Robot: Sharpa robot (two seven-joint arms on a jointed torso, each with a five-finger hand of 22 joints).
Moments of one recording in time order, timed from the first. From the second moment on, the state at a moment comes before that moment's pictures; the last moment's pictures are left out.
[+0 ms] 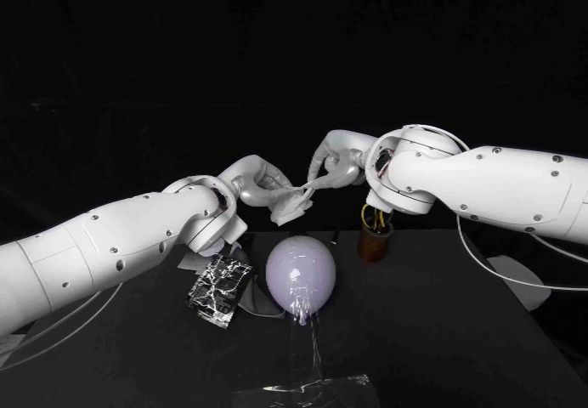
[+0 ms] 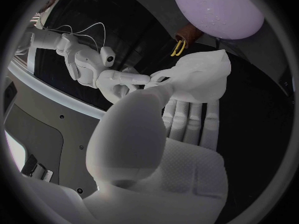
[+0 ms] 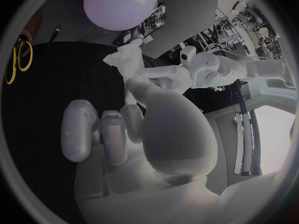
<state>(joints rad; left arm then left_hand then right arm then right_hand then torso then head) 1.37 -0.51 -0.07 1.22 -0.76 -0.25 0.07 1.53 -0.12 0.56 0.21 0.05 0.99 0.15 0.34 0.44 1.09 0.11 0.32 0.15 0.83 0.10 0.55 0.38 0.16 0.81 0.28 0.26 0.09 1.58 -0.73 -0.16 1.51 -1.12 -0.19 -0.34 1.33 -0.09 0.55 0.05 0.05 0.99 0.09 0.43 0.46 1.44 0.03 1.33 1.31 1.47 -0.05 1.57 1.31 0.05 1.46 0.05 1.28 1.31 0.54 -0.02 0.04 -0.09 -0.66</state>
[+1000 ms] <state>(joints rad) 1.37 -0.52 -0.07 1.21 -0.67 -0.31 0.06 1.50 -0.13 0.62 0.18 0.05 0.99 0.15 0.36 0.45 1.10 0.10 0.33 0.16 0.84 0.09 0.57 0.38 0.17 0.82 0.28 0.28 0.10 1.43 -0.82 -0.18 1.54 -0.86 -0.52 -0.23 1.27 -0.18 0.33 0.22 0.06 0.87 0.15 0.30 0.39 1.31 0.07 1.14 1.25 1.47 0.00 1.56 1.31 0.10 1.39 0.10 0.99 1.31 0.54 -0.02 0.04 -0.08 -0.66</state>
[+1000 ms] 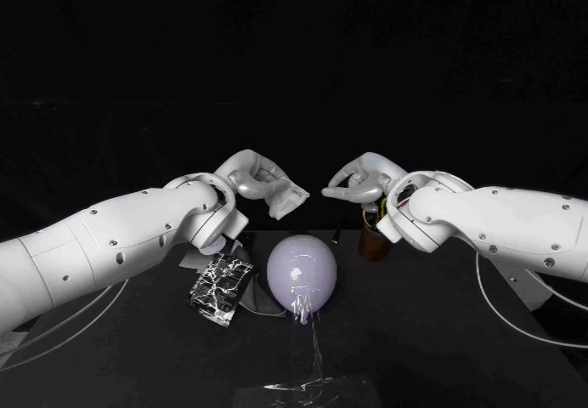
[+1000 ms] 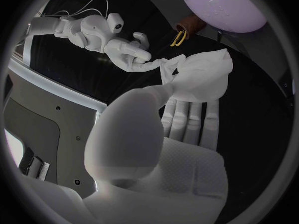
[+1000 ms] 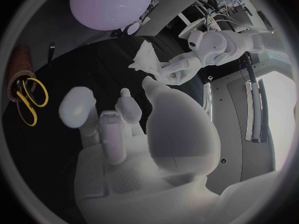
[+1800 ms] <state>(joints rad) 1.37 -0.52 -0.07 1.22 -0.65 -0.32 0.05 1.49 -0.14 0.63 0.17 0.05 0.99 0.15 0.36 0.45 1.10 0.10 0.33 0.16 0.84 0.09 0.57 0.38 0.17 0.82 0.28 0.29 0.10 1.29 -0.69 -0.19 1.46 -0.55 -0.77 0.11 1.36 -0.17 0.28 0.20 0.06 0.87 0.15 0.28 0.37 1.32 0.08 1.21 1.30 1.47 0.00 1.57 1.31 0.10 1.39 0.11 1.02 1.31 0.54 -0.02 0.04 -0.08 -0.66</state>
